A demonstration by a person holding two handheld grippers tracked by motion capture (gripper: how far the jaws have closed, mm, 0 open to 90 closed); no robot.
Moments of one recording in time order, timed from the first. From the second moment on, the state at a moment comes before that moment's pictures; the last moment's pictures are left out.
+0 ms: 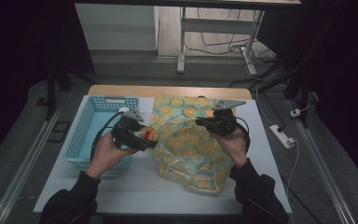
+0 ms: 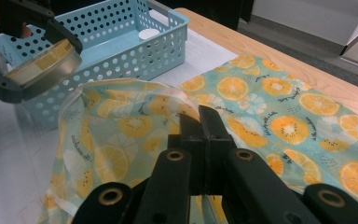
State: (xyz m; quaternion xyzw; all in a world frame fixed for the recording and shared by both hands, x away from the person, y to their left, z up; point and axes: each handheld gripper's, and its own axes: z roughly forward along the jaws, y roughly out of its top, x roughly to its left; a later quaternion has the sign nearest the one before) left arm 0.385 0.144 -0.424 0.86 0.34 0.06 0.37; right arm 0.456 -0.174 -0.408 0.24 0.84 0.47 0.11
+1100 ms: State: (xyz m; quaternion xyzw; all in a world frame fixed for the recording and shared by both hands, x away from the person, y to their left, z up) left arm 0.403 0.060 -0.430 0.89 0.28 0.02 0.37; right arm 0.456 -0.175 -0.408 0.24 0.84 0.47 0.11
